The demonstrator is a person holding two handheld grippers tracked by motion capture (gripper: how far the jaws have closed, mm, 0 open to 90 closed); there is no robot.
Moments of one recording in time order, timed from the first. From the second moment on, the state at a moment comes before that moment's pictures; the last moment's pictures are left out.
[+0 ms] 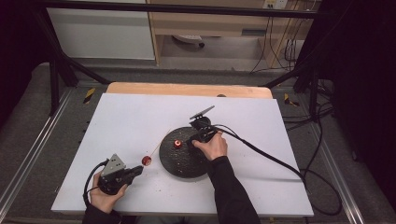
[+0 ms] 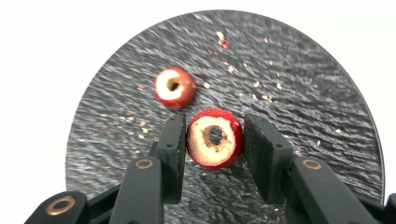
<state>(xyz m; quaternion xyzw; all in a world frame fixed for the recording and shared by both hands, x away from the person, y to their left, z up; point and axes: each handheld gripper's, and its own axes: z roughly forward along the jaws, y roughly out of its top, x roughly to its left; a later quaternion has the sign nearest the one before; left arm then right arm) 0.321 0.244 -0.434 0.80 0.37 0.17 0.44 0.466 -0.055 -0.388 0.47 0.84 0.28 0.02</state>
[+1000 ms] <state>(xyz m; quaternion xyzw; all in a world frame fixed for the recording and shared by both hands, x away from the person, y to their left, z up) 0.317 0.235 -0.434 0.80 0.36 0.17 0.44 0.398 -0.101 -0.416 0.47 0.69 0.56 0.02</state>
